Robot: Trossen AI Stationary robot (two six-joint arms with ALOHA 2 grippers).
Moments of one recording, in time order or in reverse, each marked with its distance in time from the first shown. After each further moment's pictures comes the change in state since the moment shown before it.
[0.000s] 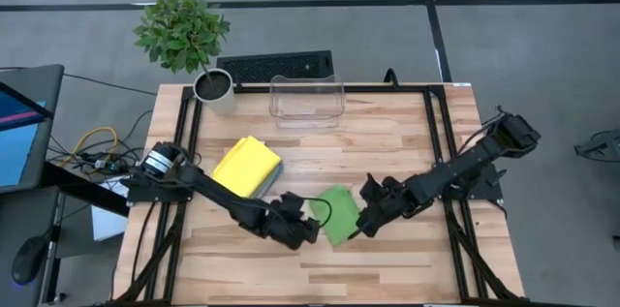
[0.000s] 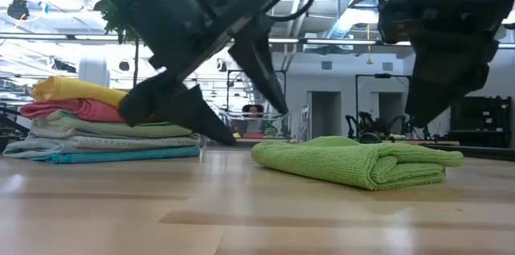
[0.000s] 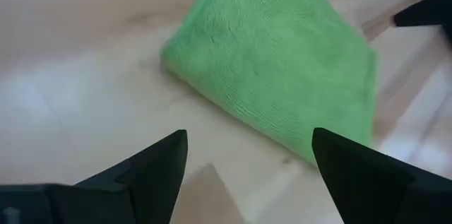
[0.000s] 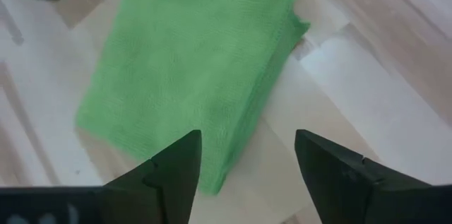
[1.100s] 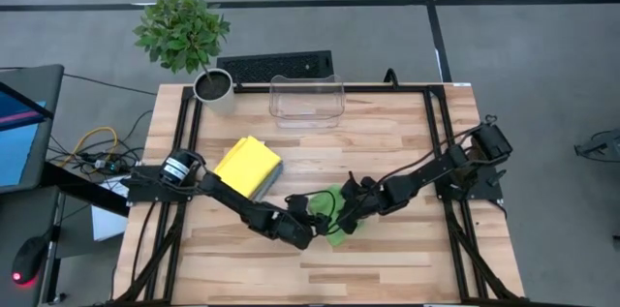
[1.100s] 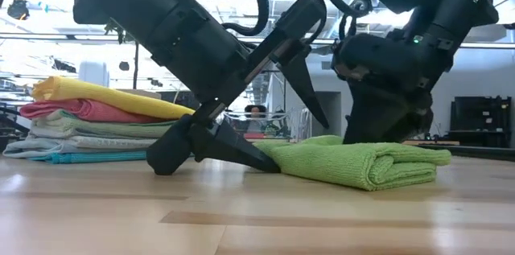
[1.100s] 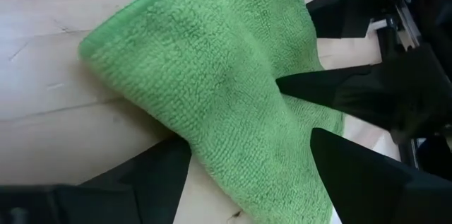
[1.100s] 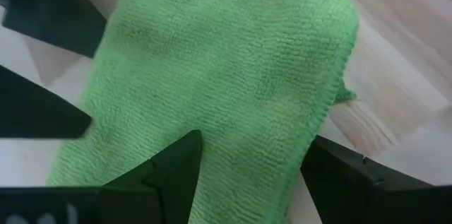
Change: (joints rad) left arm 0.042 0.167 0.007 0.303 -0.059 -0.234; right arm -0.116 0.259 0.000 0.361 -0.018 -0.134
